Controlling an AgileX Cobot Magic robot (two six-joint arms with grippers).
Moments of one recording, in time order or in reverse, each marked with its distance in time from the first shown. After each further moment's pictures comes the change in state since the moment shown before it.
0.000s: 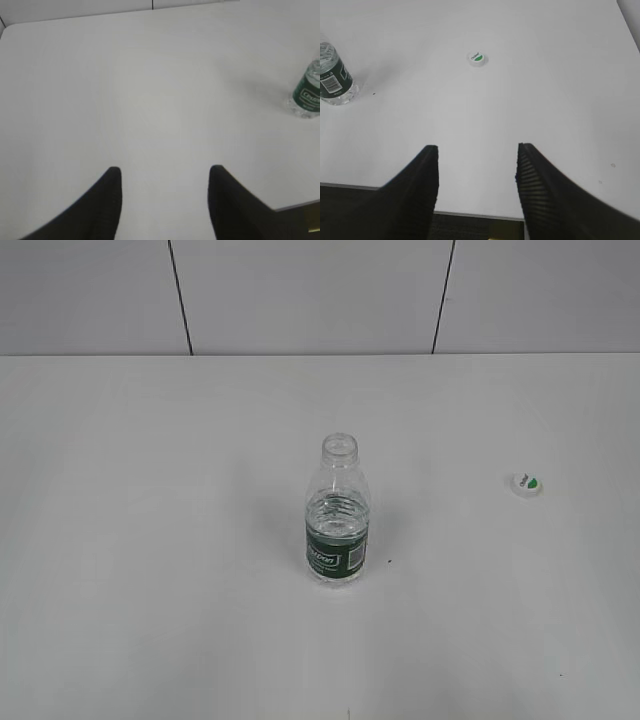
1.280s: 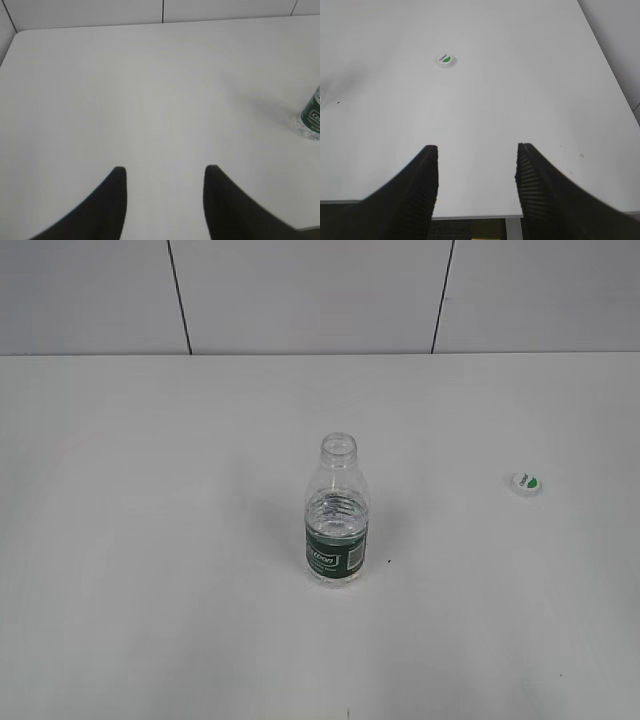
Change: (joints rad) left arm 0.079 0.000 0.028 -0.030 -0.059 0.005; right arm -0.091 0.000 0.000 -0.042 -0.010 0.000
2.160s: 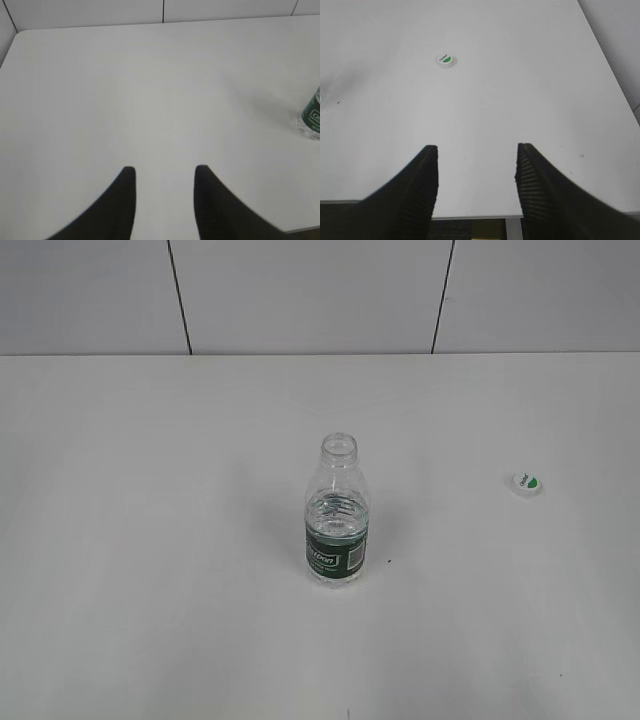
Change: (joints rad) left arm 0.000 0.000 0.000 0.003 0.000 0.000; right arm 0.000 0.000 0.000 0.000 0.000 -0.001
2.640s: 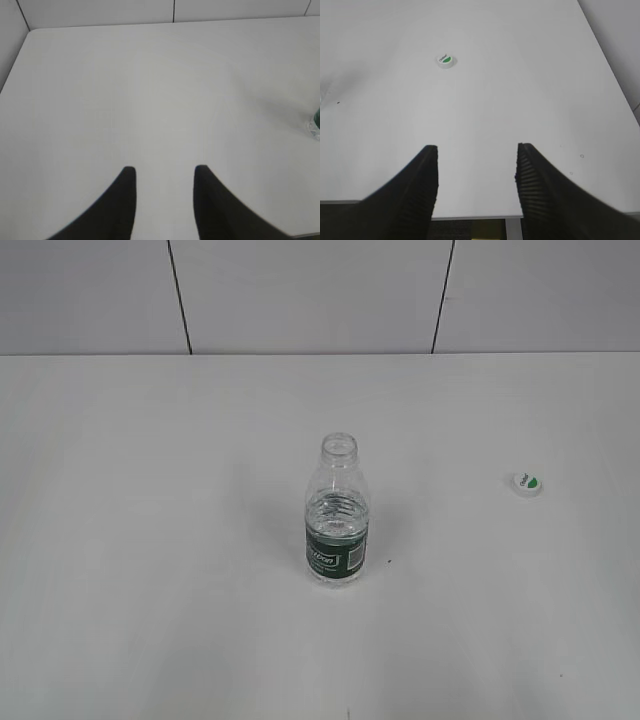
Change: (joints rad) left arm 0.000 0.000 0.000 0.038 0.000 -0.027; right arm 0.000 0.000 0.000 0.000 0.000 -0.001
